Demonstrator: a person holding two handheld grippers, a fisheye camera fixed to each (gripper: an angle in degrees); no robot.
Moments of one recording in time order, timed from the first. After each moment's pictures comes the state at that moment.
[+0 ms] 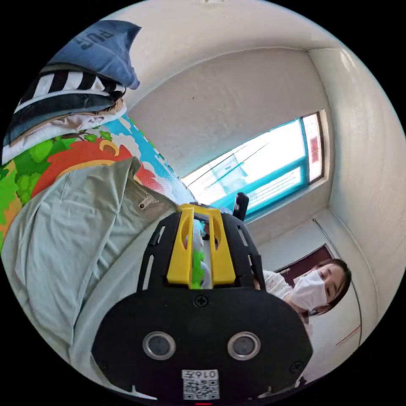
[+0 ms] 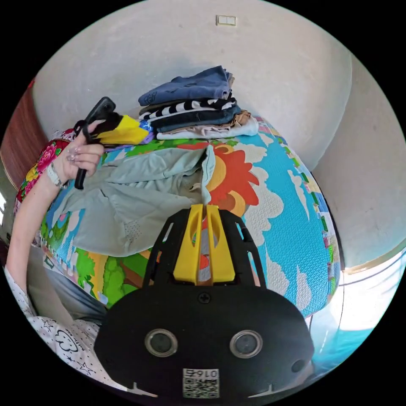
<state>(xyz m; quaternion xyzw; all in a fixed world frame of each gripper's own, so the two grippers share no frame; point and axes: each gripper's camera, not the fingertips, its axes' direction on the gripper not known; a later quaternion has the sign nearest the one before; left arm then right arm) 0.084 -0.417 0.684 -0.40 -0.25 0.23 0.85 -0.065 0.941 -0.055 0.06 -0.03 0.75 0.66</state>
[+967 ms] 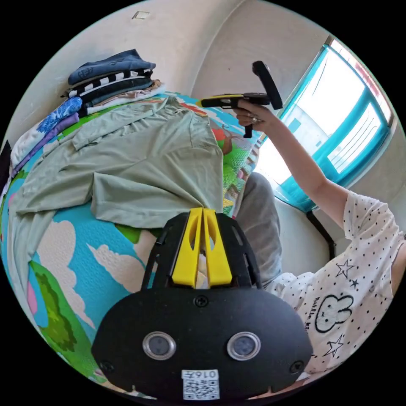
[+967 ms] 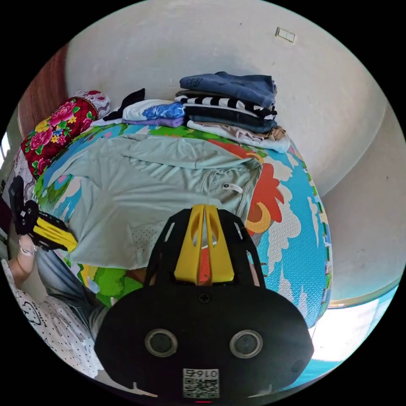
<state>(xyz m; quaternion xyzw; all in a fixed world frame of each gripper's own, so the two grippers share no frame) 0.012 -0.082 0.574 -0.31 -0.47 0.35 0.75 -0.080 0.777 -0.083 0.06 0.04 0.66 0.75</state>
